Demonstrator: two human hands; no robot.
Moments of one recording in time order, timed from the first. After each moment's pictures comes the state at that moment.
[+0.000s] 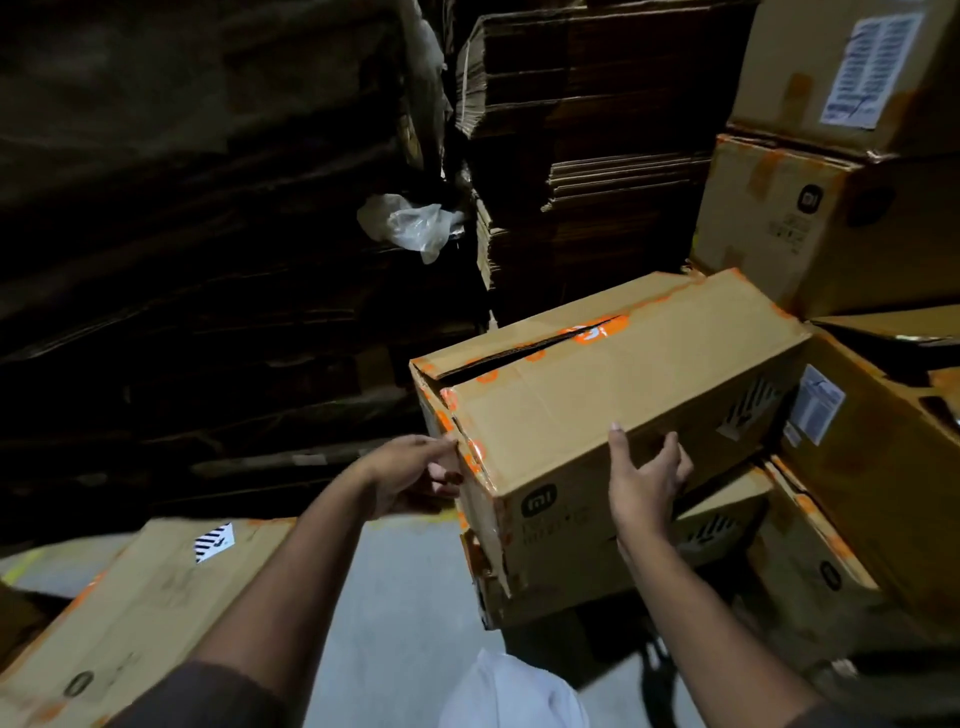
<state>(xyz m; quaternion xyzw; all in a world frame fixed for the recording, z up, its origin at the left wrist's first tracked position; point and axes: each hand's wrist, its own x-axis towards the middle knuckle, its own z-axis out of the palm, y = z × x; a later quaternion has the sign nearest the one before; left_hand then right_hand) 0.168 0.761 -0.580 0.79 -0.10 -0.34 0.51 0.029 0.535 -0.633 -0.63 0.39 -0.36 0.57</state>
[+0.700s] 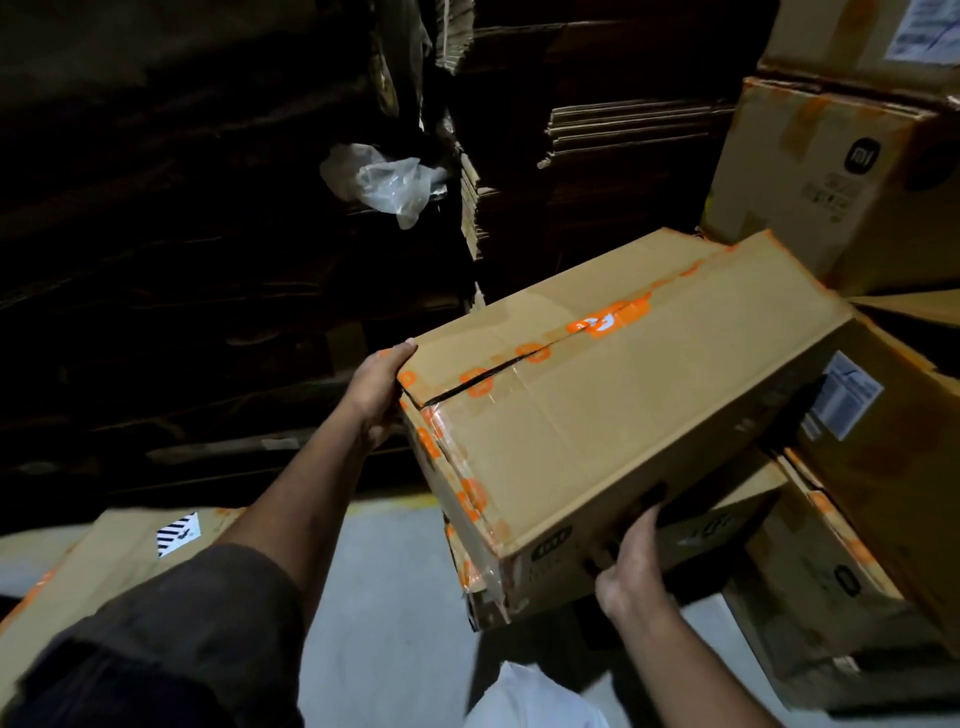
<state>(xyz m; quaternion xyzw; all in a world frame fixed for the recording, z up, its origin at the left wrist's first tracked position) 0.288 0.707 -0.600 0.69 -0.11 -0.21 0.68 0.051 0.534 -0.711 -0.26 0.39 -0.22 0.86</state>
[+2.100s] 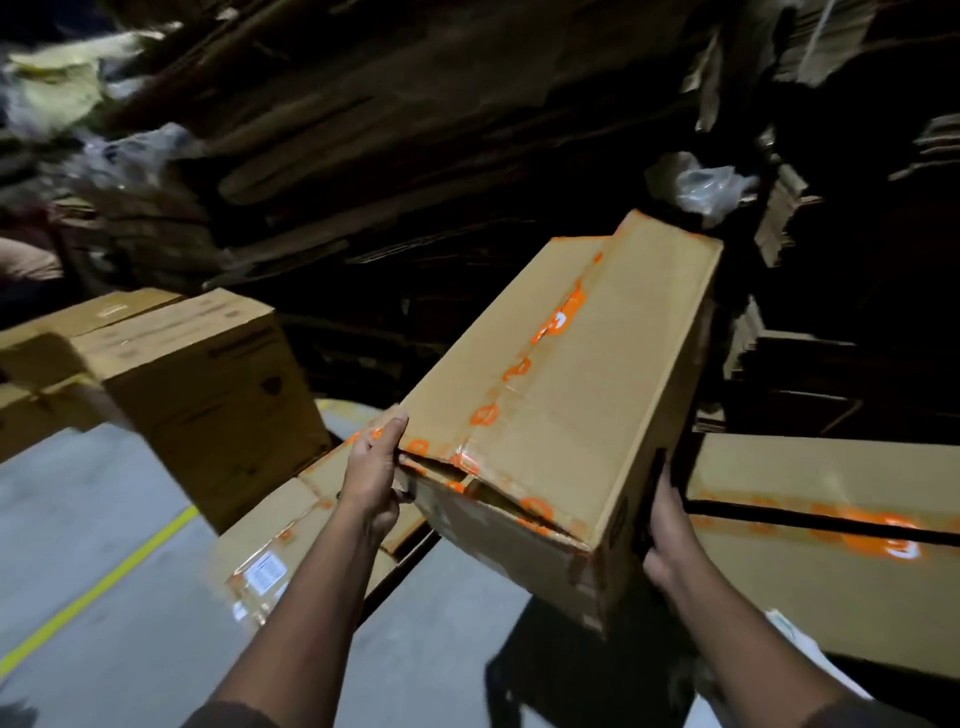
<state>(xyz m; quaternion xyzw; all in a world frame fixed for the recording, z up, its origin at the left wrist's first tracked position) 0.075 1.049 -0.614 0.63 0.20 0.07 0.75 0.093 0.737 -0.734 -0.50 0.23 0.03 0.83</state>
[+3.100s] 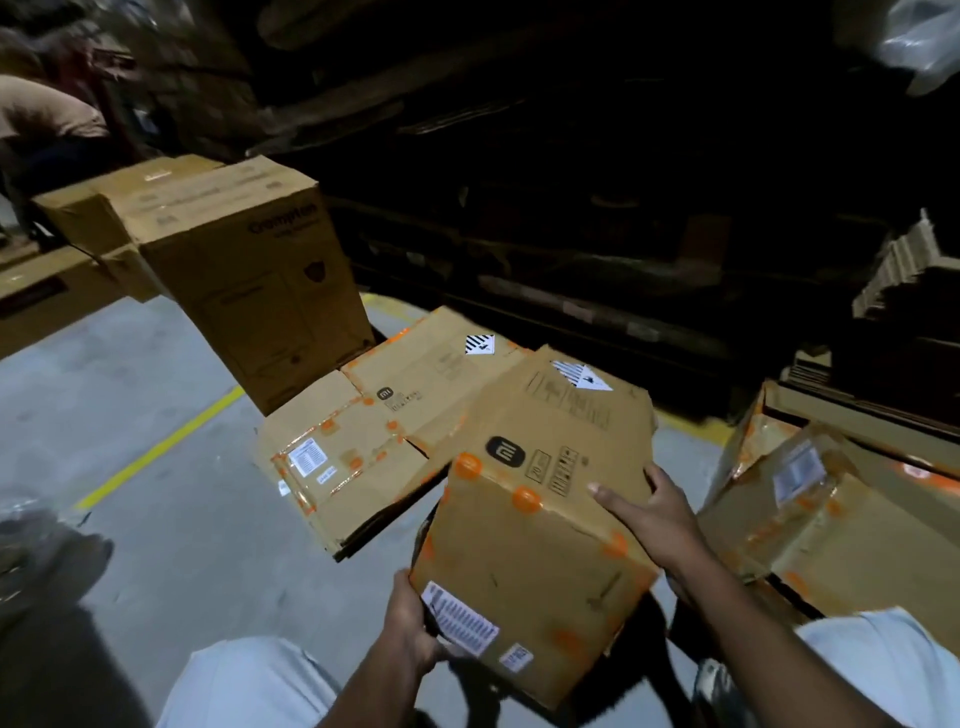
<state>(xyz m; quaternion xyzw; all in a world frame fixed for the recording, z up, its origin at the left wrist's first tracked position) -0.021 1.079 -0.852 0.32 0.55 -0.16 0.76 0.083 0.804 -0.797 -0.82 0.11 0.11 0.55</state>
